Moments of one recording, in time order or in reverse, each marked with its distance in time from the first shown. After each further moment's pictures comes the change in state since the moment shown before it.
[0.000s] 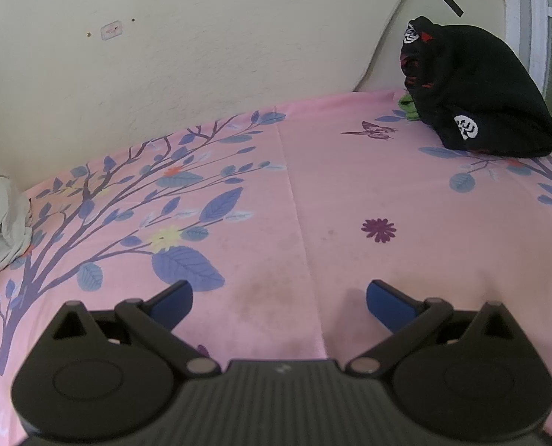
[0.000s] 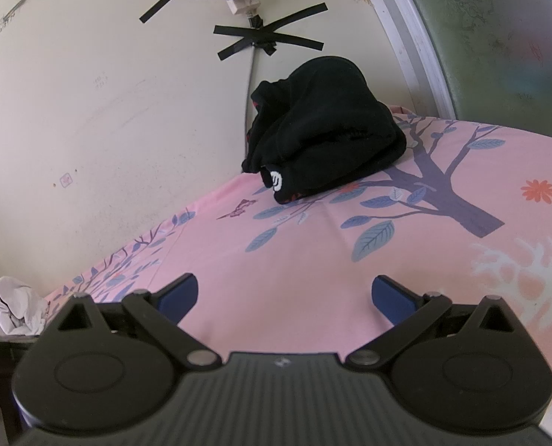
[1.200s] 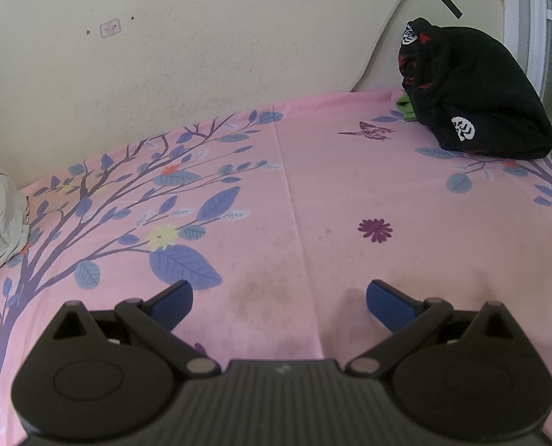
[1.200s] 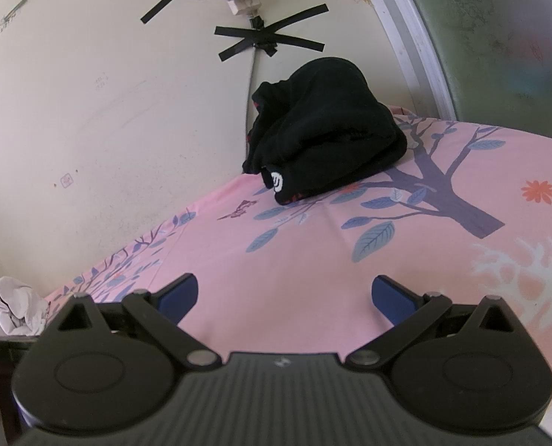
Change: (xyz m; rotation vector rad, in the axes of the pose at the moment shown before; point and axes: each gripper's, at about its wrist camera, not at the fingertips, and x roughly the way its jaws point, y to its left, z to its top) left arm -0.002 0.001 0.000 -0.008 0.002 -0.013; right arm 0.000 0.000 0.000 -0.002 -0.002 0.001
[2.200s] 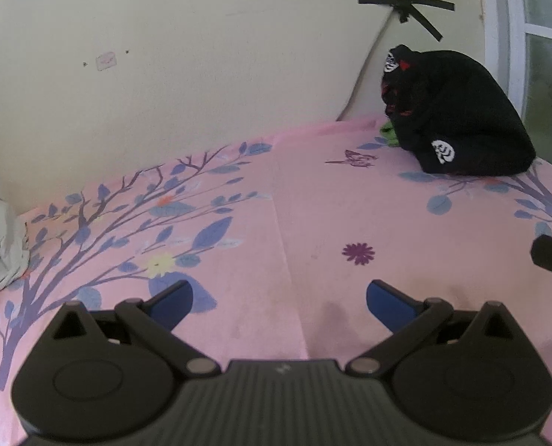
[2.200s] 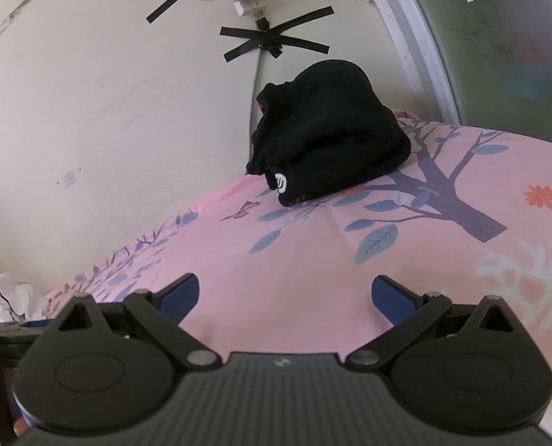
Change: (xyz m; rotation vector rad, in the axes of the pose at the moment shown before) left arm -0.015 -0.007 0.001 0.032 -0.092 -0.026; right arm 0.002 0.002 0.001 -0.019 -0.003 0.006
